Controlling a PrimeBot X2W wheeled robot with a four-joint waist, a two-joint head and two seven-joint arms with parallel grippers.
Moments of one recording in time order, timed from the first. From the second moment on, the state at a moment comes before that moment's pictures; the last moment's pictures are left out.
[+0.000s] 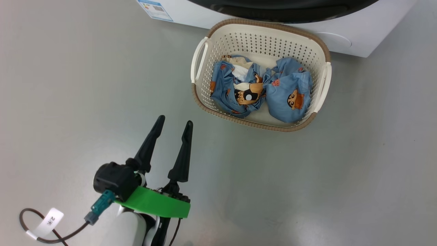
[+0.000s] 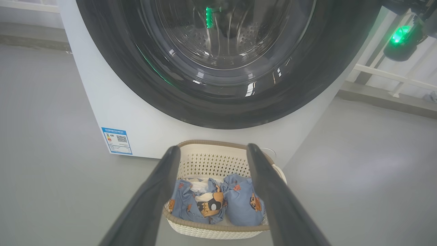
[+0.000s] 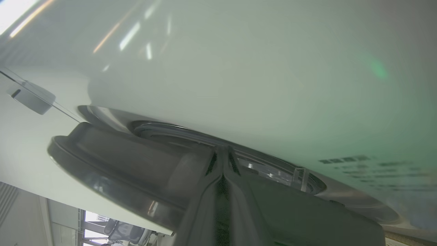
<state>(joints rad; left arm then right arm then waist) -0.33 0.04 -0.34 0.20 -0.38 -0.07 -0.25 -1.22 -0.46 0.26 0.56 1.55 0.12 0.40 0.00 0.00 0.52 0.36</state>
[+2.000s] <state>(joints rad) -0.20 0.04 -0.22 0.24 -0.30 -0.09 -0.25 -0.84 -0.33 0.50 0.41 1.57 0.12 0.52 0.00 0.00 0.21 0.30</state>
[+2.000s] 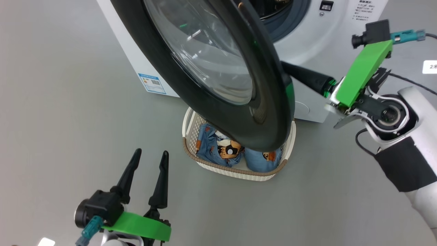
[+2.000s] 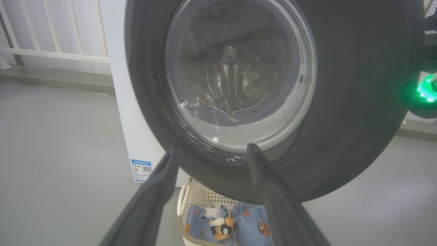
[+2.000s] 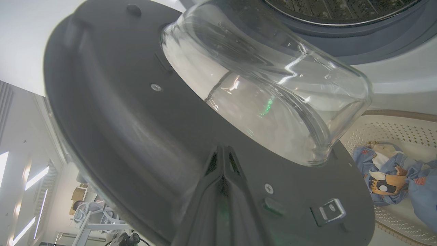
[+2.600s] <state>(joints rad) -0.16 0.04 -0.22 0.24 -0.28 -0.09 -0.25 -0.77 -0.27 0.59 0.33 1.57 0.12 0.57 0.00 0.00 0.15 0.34</state>
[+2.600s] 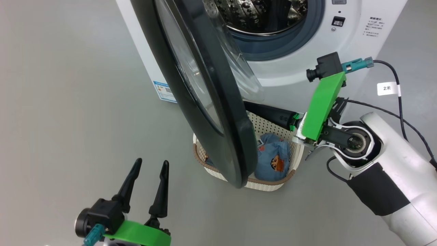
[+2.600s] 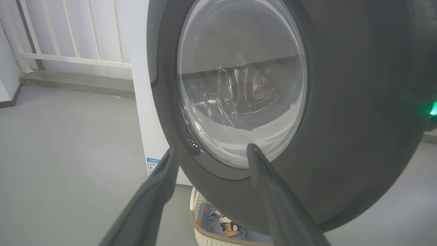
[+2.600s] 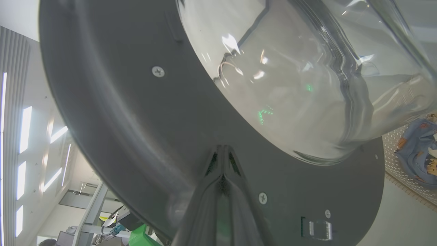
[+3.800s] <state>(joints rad) -0.11 0.04 -0.19 0.25 -0.27 -0.10 -0.25 -0.68 -0.24 0.62 0.32 1.55 0.12 0.45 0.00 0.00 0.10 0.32</state>
